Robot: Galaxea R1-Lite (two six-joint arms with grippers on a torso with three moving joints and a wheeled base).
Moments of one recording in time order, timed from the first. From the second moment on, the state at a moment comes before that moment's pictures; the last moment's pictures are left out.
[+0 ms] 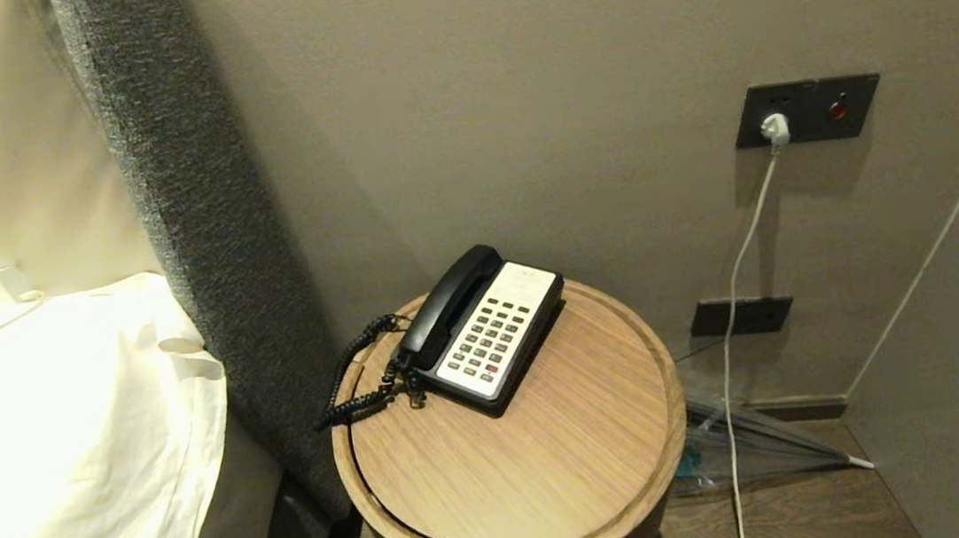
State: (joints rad) left arm 0.00 0.00 0.00 -0.08 -0.01 0.04; right arm -0.01 0.00 0.00 -0.05 0.01 -0.01
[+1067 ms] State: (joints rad) left arm 0.00 0.00 0.00 -0.08 -0.01 0.04; right arm -0.01 0.00 0.00 -0.05 0.01 -0.01
